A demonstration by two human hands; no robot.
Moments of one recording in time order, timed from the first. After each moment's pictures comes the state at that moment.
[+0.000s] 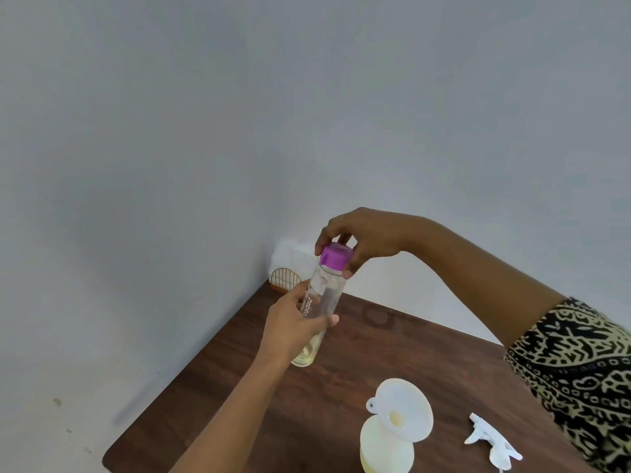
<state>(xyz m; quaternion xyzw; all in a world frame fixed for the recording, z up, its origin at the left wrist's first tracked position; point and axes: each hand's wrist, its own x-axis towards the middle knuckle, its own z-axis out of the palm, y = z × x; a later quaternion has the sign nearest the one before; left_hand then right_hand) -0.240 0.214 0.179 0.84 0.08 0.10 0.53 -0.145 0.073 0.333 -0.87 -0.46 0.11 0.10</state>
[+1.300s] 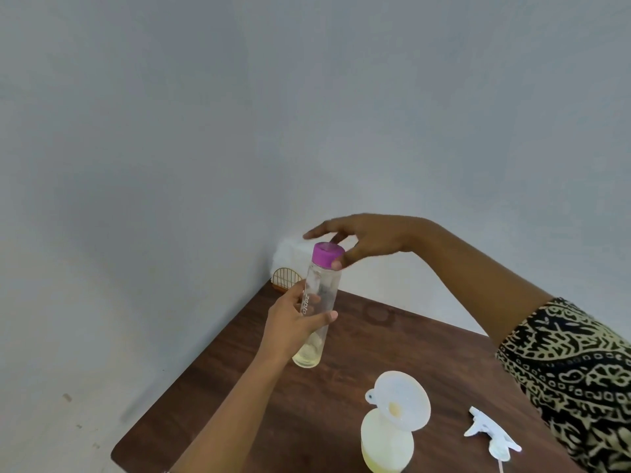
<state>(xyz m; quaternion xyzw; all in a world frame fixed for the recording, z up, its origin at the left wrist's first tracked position) -0.239 0.220 0.164 0.81 0.07 0.11 0.58 -0.148 0.064 0.324 -0.85 -0.45 0.18 0.20</state>
